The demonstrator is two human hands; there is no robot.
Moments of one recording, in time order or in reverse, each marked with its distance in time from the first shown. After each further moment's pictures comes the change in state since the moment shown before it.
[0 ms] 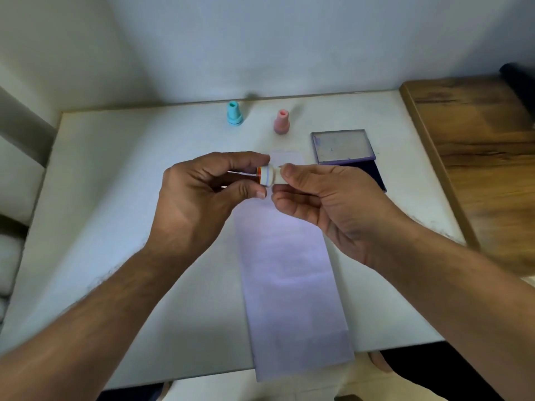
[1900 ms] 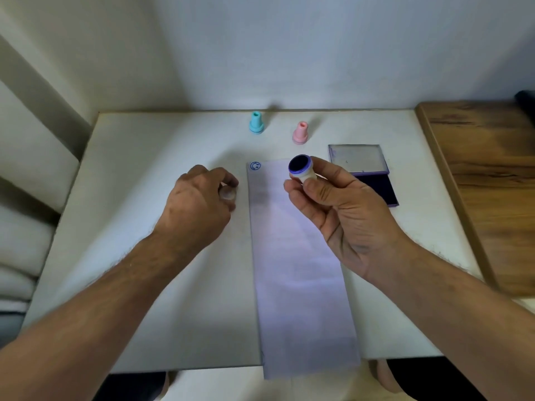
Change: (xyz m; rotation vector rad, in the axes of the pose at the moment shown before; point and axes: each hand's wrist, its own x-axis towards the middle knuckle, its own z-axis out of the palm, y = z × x) left_hand 0.011 -0.044 -0.030 0.837 0.013 -0.106; right_hand -0.003 0.011 0.011 0.317 -0.128 -0.081
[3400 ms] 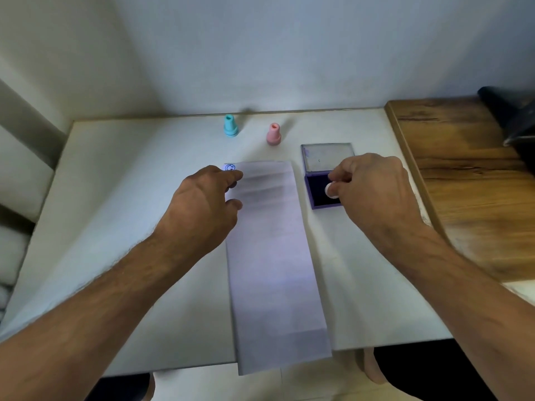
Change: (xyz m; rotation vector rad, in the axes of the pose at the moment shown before) left_hand -0.011 0.056 -0.003 0.030 -0.115 0.052; right_hand 0.013 -0.057 -0.049 -1.769 0.428 -0.264
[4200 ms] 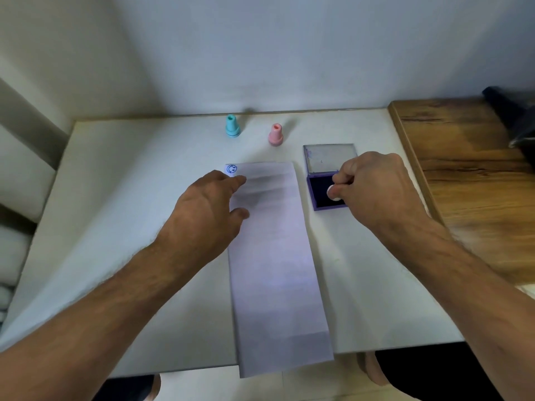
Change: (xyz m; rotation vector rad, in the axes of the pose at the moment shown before) left_hand -0.004 -0.002 0.006 0.079 -0.035 0.037; right_hand 0.020 -0.010 -0.012 -0.219 -0.295 0.061
